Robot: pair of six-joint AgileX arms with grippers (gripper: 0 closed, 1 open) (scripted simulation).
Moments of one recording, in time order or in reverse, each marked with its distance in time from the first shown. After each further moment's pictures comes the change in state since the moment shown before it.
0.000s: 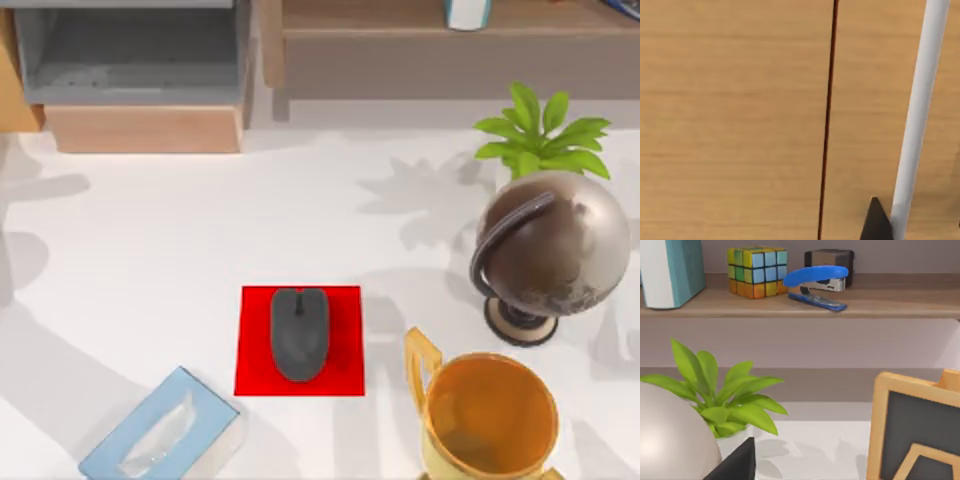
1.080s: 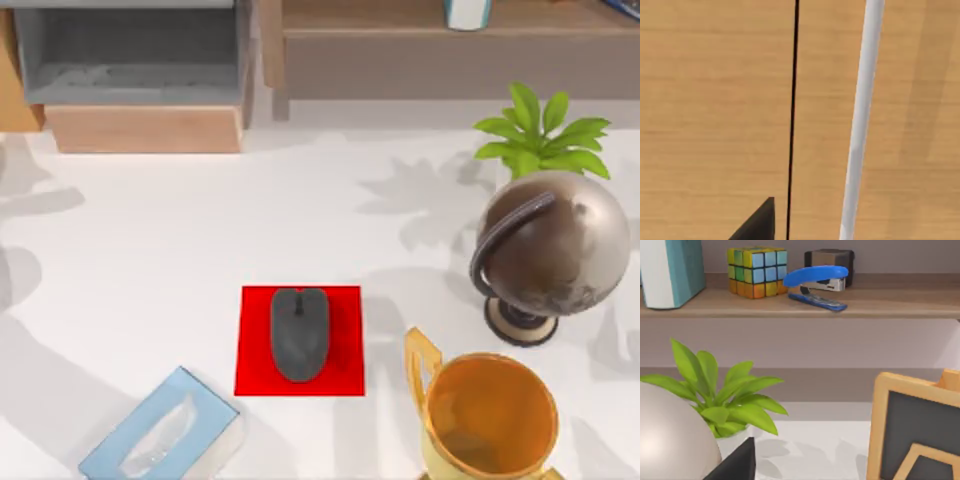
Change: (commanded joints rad) left arm 0.025 -0.030 -0.107 0.038 0.020 -0.004; right arm 0.000 0.000 0.000 0.000 0.000 0.000
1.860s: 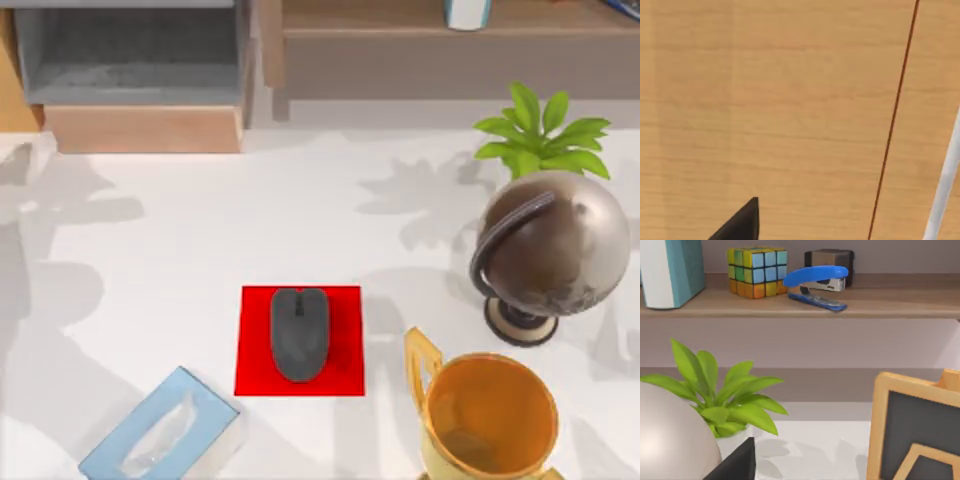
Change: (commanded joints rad) left arm -0.077 -0.121 -0.119 0.055 -0.047 -0.068; right arm 0.000 0.000 0.000 0.000 0.000 0.000
